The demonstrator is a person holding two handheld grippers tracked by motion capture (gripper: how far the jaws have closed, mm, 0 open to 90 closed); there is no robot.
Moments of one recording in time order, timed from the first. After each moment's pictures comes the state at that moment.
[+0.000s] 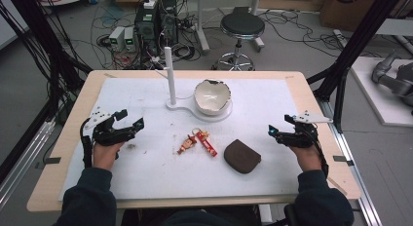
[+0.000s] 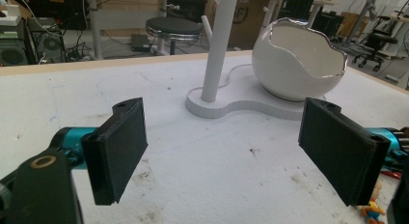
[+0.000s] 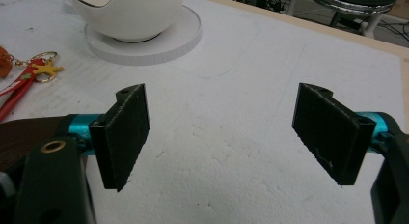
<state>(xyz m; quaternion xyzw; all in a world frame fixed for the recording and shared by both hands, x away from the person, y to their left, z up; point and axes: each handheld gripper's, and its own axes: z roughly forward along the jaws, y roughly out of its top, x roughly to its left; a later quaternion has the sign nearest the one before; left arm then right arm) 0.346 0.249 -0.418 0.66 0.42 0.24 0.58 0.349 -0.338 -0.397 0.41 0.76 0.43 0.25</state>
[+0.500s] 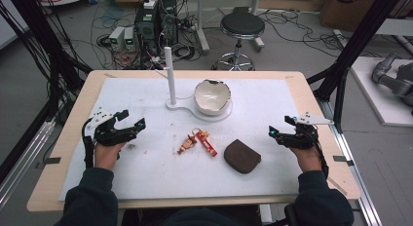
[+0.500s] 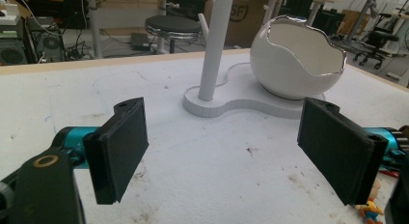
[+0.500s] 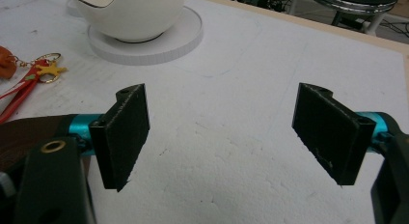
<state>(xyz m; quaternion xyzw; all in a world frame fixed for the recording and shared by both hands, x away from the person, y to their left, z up) 0.346 0.244 -0.418 0.66 0.42 0.24 0.57 0.345 -0.339 -0.400 0.41 0.76 0.44 0.25</state>
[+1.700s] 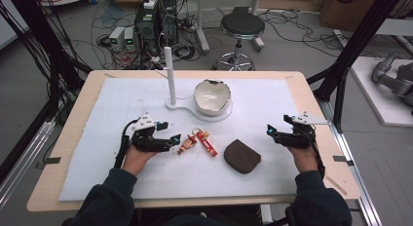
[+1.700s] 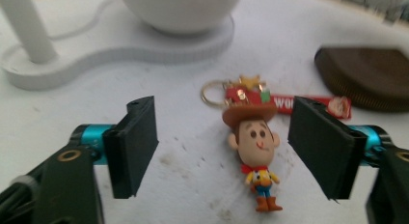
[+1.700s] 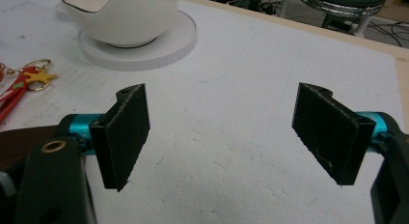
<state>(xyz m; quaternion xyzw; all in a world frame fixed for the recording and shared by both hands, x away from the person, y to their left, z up) 0.348 0.139 -0.432 0.78 0.34 0.14 0.51 0.347 -0.331 -0.401 0.42 0.75 0.44 0.27</state>
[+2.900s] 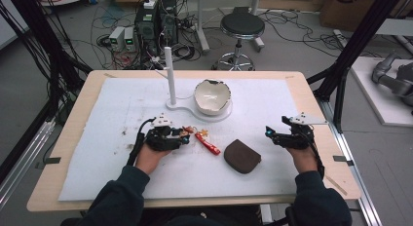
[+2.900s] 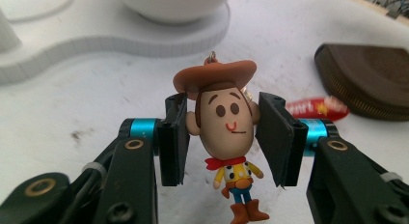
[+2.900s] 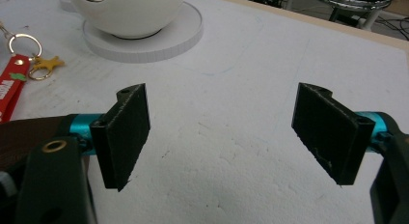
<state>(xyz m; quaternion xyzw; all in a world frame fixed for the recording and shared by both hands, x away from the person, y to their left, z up) 0.359 0.119 -0.432 0.79 0.36 0.10 0.49 0.347 -0.329 -0.403 0.42 0.76 0.43 0.26</state>
